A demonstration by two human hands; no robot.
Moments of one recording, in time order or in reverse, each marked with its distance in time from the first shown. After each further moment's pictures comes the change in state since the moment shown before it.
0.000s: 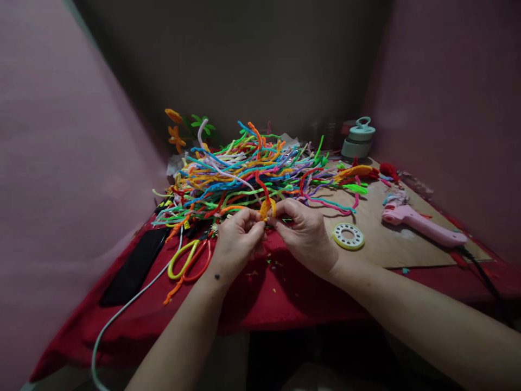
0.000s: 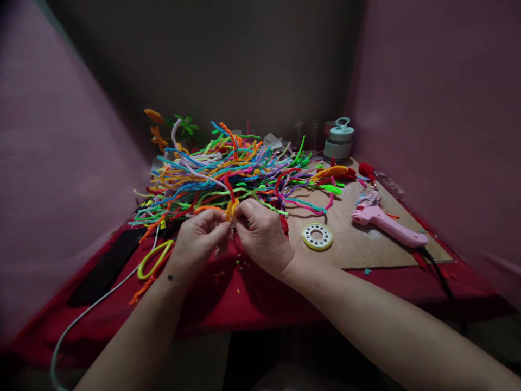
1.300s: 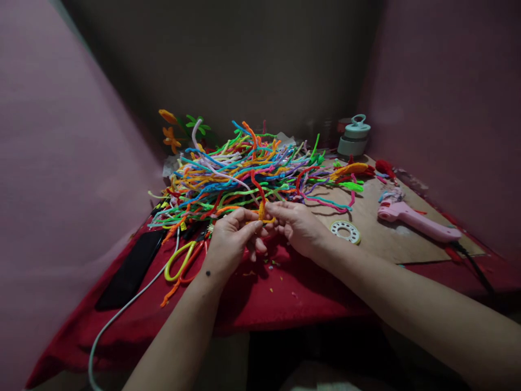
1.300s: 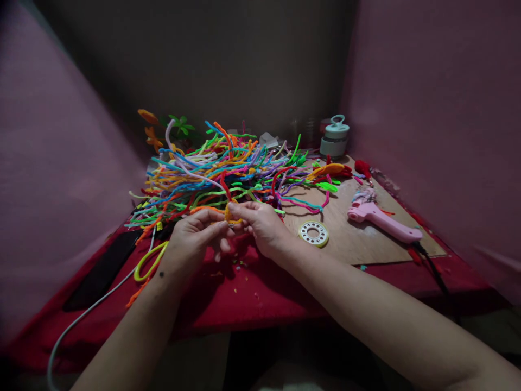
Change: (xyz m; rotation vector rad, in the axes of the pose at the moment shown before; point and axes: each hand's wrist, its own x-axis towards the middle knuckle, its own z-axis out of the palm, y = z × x) left_hand -0.001 0.005 -0.001 -0.204 -0.092 -0.079; right_hand 0.012 0.016 0.004 0.975 -0.142 0.799
